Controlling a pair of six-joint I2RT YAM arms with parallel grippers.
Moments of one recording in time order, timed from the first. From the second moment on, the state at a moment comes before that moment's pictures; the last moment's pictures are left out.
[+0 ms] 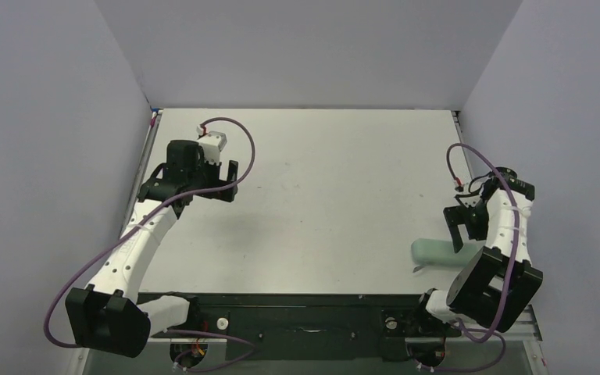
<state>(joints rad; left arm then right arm) -0.20 1.19 1.09 -0.63 0.09 0.02 -0.51 1.34 1.10 -1.18 0.08 -0.58</state>
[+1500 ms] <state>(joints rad) -0.06 1.31 1.10 -0.62 0.20 -0.15 0.45 1.81 1.32 -0.92 -0.21 -0.54</state>
